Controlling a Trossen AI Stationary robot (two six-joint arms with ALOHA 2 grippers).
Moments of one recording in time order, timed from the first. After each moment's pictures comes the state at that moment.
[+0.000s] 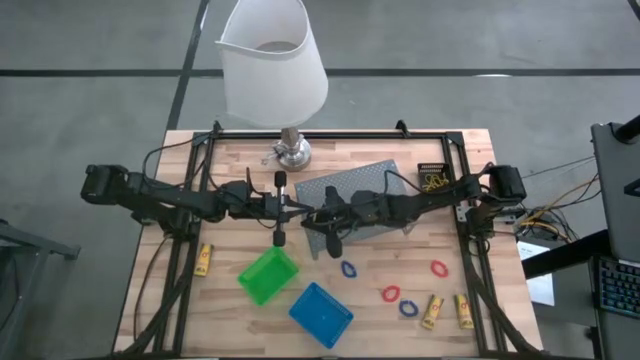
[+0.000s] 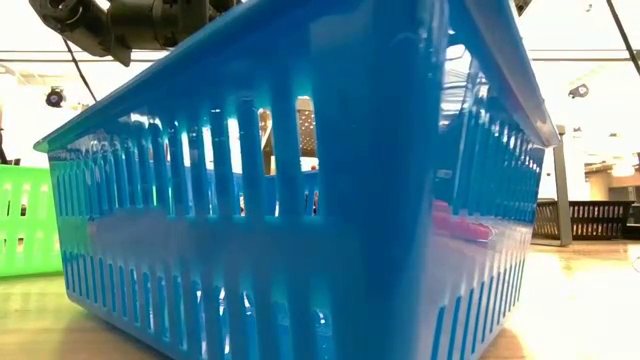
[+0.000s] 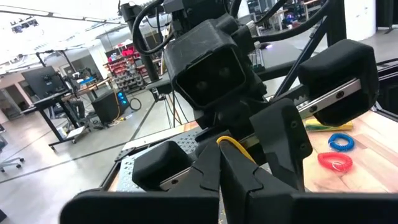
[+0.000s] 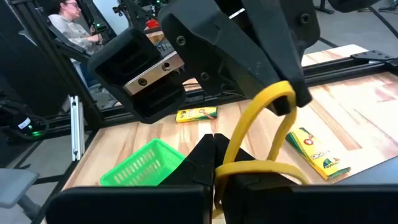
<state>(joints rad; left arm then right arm) -0.02 1.29 0.56 0.71 0.00 0.34 0.07 1.74 1.01 0.55 0.00 0.28</state>
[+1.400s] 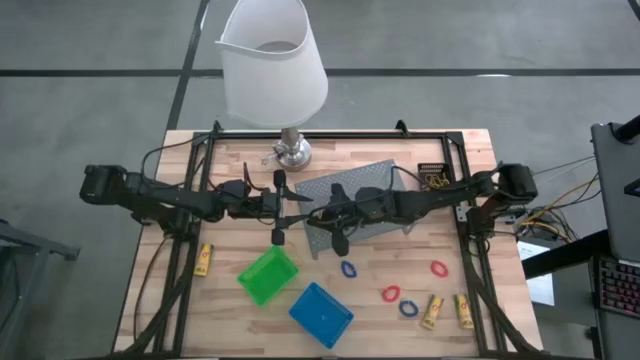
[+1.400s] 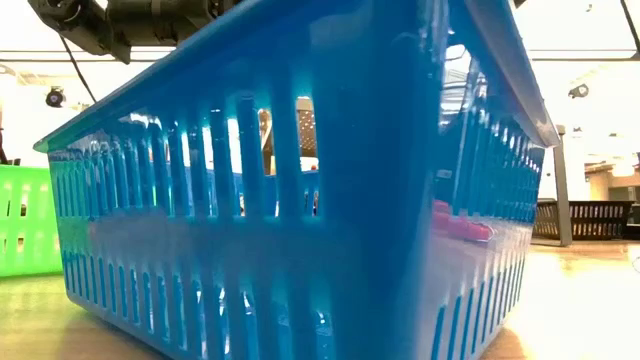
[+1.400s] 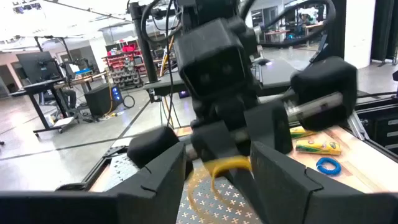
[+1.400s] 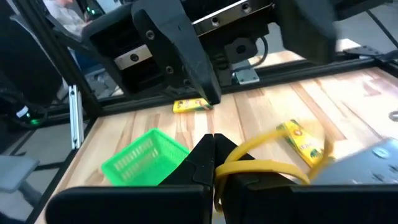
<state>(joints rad) -0.03 1.28 0.56 0.72 0.00 0.20 0.07 1.65 1.00 0.39 0.00 0.26</state>
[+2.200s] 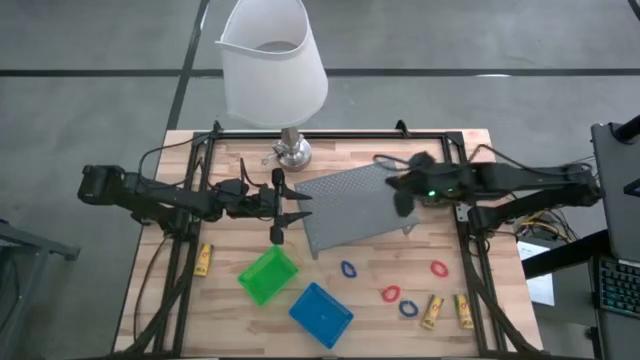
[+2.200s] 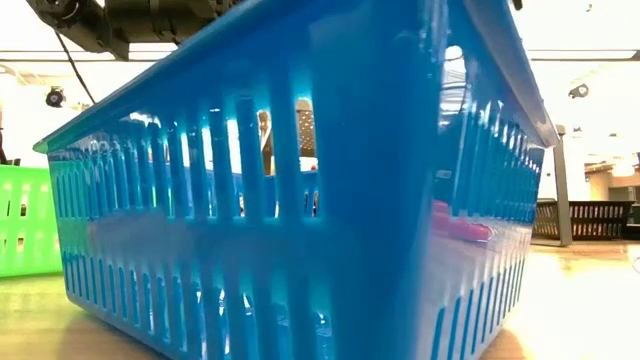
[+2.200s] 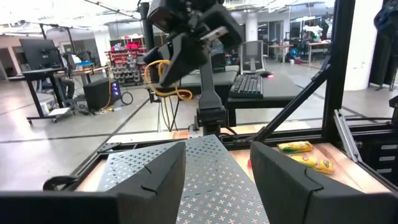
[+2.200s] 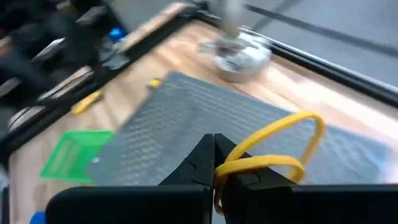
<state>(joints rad) -0.02 1.26 0.56 0.73 -0.02 0.10 0.06 0.97 1.00 -0.63 0.43 0.72</state>
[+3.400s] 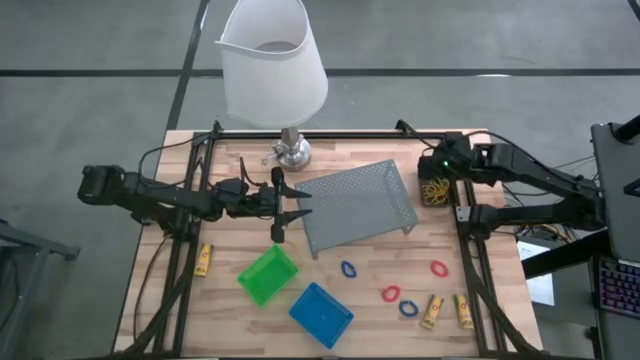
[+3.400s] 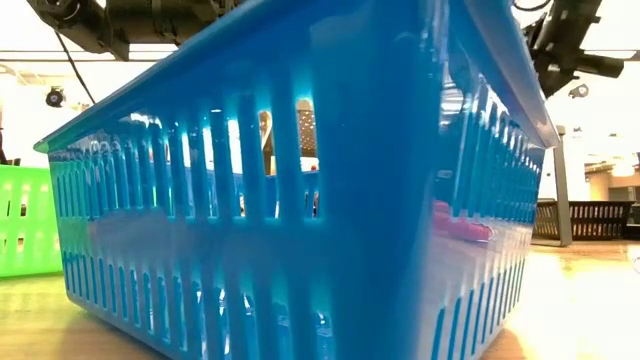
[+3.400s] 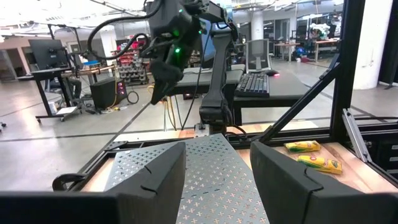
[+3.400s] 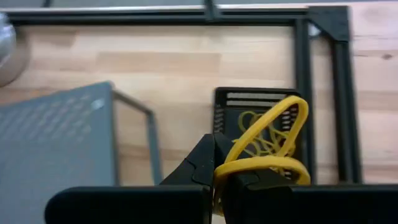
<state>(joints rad) -0.02 1.26 0.56 0.73 -0.04 0.11 -0.37 0.91 1.00 -1.25 0.47 1.09</state>
